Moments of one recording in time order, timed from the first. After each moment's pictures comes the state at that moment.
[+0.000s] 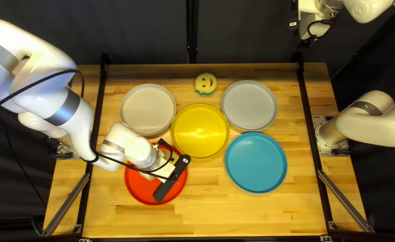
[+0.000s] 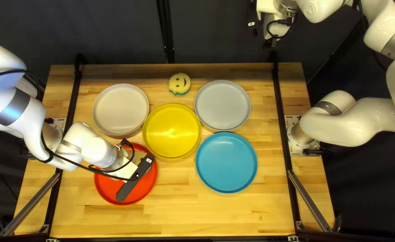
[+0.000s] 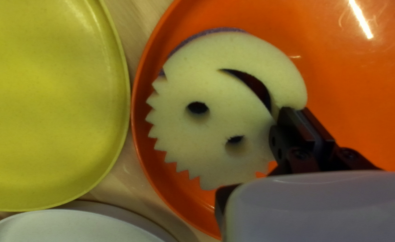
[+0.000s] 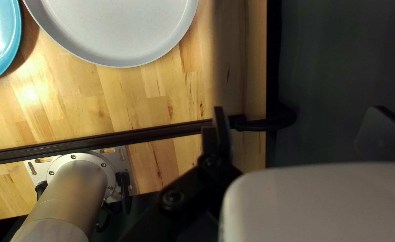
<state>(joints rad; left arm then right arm) -0.44 -0.05 -0.50 0.04 0.48 0.16 -0.90 -0.67 -0.72 -0.01 1.22 -0.81</state>
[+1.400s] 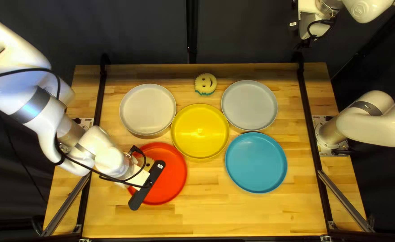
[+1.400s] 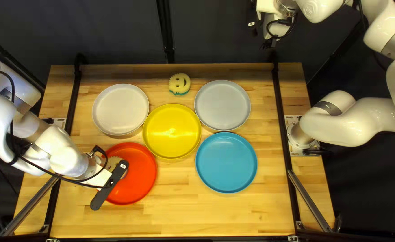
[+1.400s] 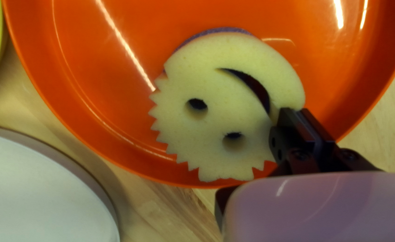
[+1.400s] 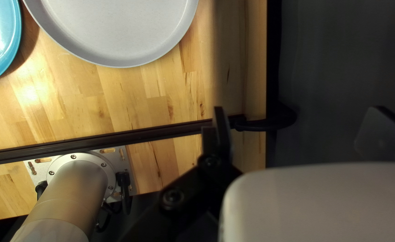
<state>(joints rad) -0.59 -0.26 -0.32 0.01 0.58 -0.05 -0.90 -0.67 -0.72 -0.01 1.22 -0.81</state>
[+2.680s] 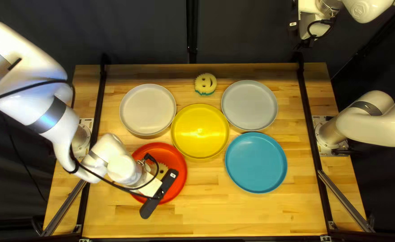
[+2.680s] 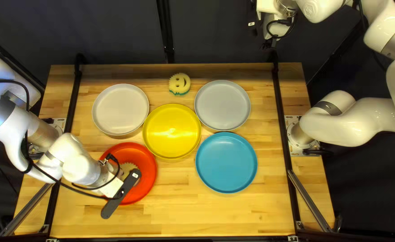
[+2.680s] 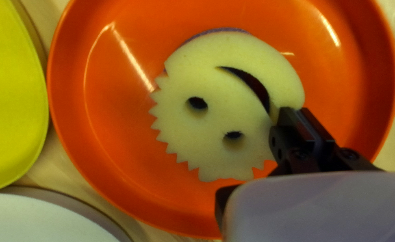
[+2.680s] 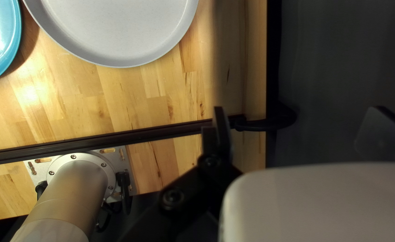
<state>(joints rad) -0.52 -0.15 -0.39 0.04 0.47 0.04 -0.90 -0.67 -0.72 -0.01 1.22 -0.81</state>
